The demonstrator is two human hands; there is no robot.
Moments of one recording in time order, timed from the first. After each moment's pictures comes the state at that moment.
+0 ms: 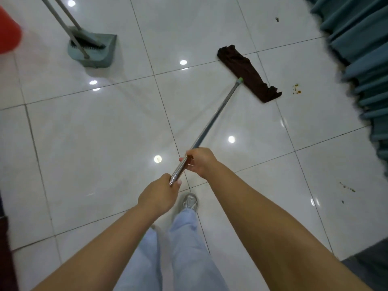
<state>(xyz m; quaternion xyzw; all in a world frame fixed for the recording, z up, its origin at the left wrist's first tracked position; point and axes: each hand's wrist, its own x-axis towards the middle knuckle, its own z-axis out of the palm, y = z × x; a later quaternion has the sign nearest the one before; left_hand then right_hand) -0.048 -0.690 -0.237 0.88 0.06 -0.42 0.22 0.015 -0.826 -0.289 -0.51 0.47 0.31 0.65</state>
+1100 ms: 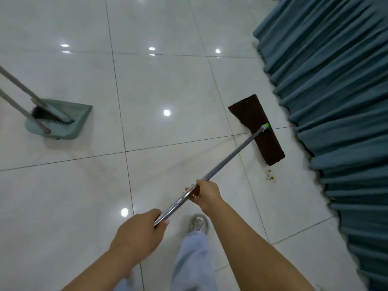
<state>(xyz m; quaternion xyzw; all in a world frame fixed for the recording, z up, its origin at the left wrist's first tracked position) 0.264 -0.777 -0.259 0.91 -0.02 -0.31 0.26 0.338 -0.962 -0.302 -0.53 0.50 0.20 0.65</state>
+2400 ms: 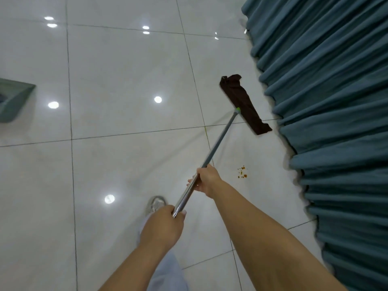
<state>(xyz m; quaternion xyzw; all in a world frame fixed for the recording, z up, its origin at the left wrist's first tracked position) 0.300 -1.112 -0.294 0.84 0.16 -0.36 0.37 0.405 -1.250 -0.345 -0.61 0.48 0.29 0.56</state>
